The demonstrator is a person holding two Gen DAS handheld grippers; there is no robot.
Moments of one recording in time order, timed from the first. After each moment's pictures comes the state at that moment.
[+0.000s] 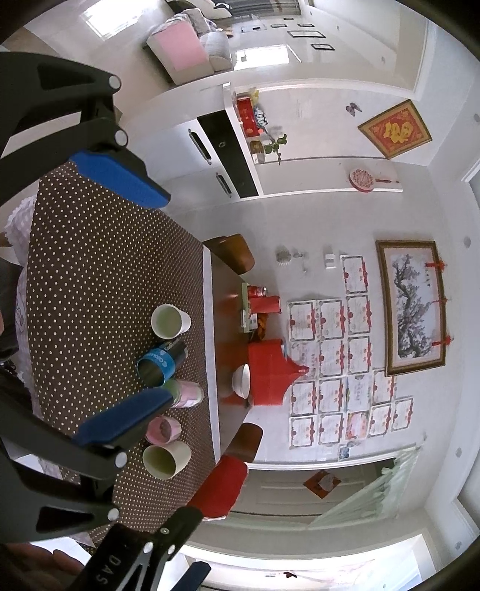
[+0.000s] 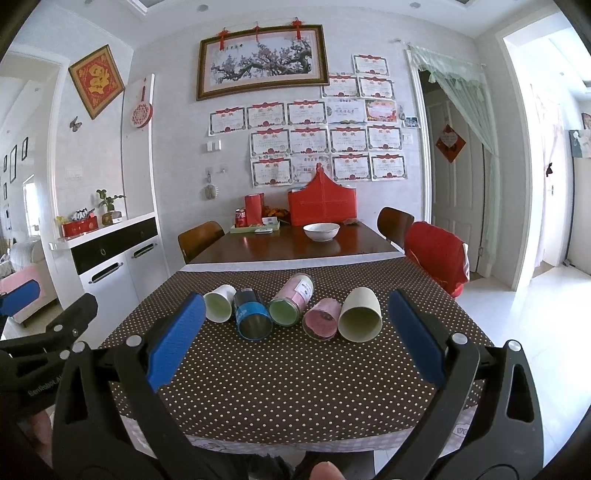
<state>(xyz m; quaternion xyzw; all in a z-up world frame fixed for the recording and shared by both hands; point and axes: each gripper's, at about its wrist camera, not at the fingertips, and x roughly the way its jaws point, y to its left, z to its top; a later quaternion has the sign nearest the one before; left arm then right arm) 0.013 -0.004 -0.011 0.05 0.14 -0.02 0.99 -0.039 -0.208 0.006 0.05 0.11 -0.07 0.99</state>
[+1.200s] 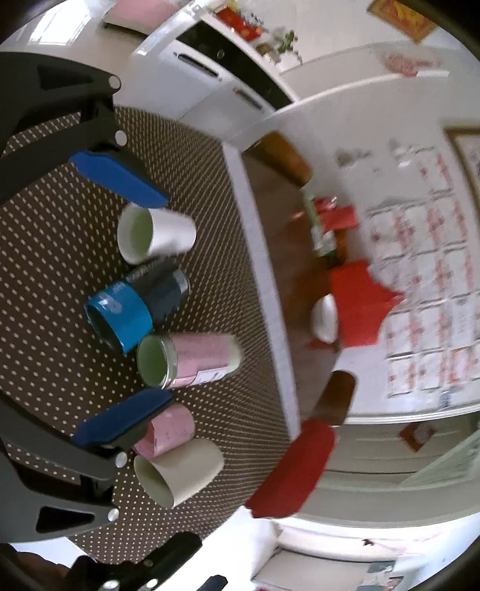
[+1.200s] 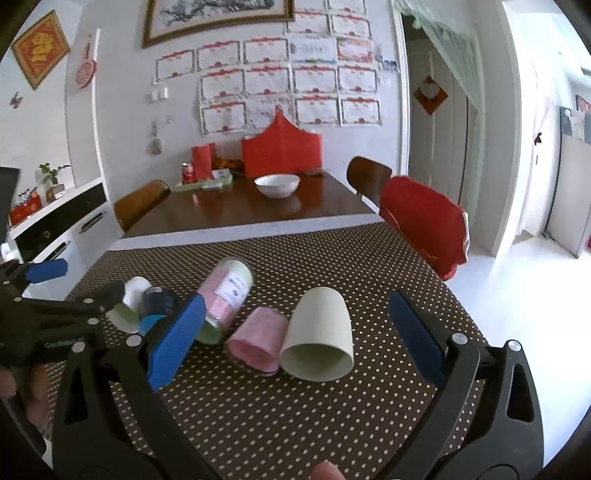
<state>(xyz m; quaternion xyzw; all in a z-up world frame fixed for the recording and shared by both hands) 0.293 -0.129 -0.050 0.13 0.33 -0.14 0.92 0.157 -0.312 -0.029 0.07 0.24 -0.14 0.96</state>
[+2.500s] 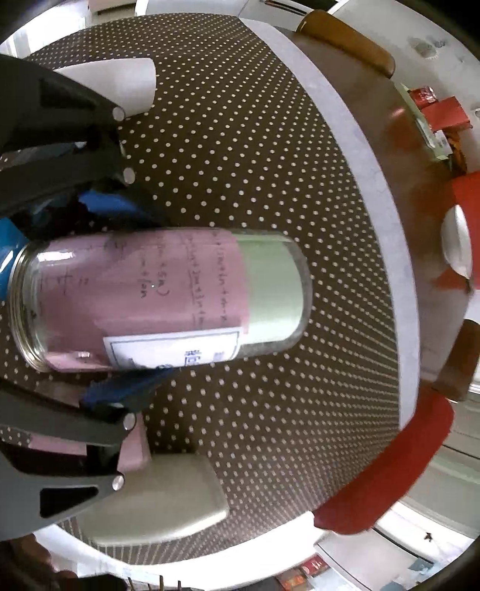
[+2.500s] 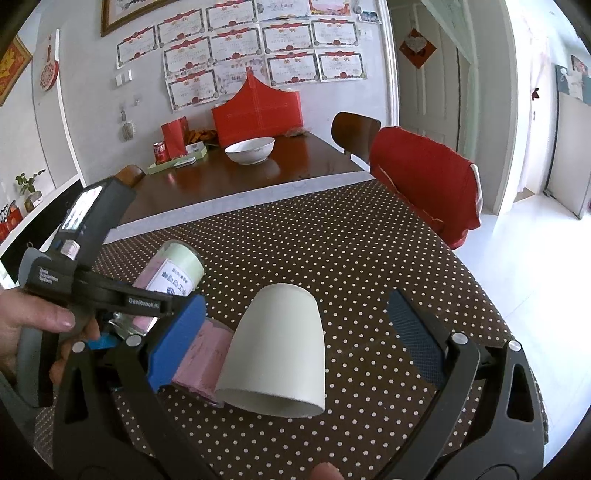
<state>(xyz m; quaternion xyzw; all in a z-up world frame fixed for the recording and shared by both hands) 0.440 -0.236 -0.146 0.14 0.55 -0.24 0.79 0.220 -0.378 -0.073 0.12 0.28 -0.15 0.94</state>
